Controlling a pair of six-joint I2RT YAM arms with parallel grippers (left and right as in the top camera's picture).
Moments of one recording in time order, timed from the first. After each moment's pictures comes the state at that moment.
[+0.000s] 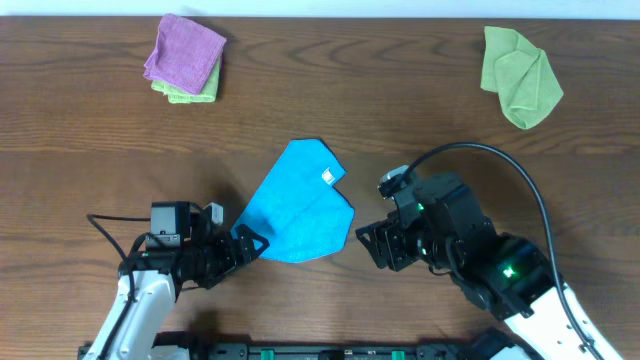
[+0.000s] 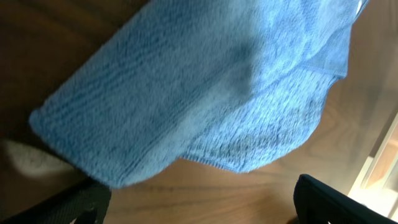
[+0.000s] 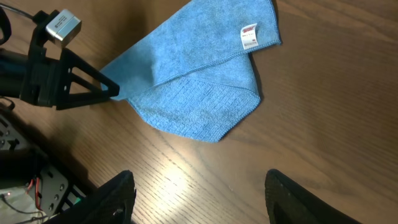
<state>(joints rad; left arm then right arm) 0.01 1.14 0.38 -0.50 0.64 -0.48 0.61 1.00 0.91 -0.81 -0.21 0.28</state>
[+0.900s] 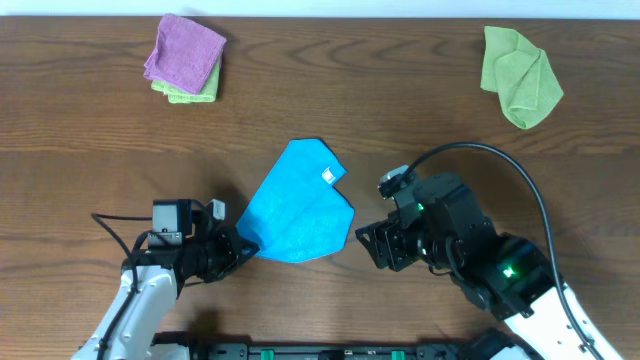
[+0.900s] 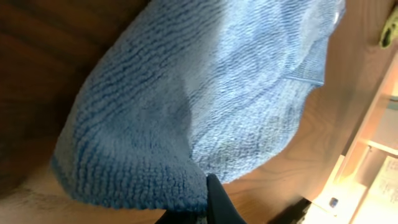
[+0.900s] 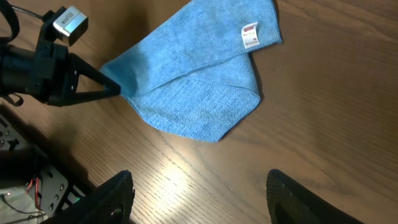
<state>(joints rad) 0.01 1.20 0.37 -0.39 0.72 -0.55 0.61 1.00 0.91 -0.81 -0.21 0.28</state>
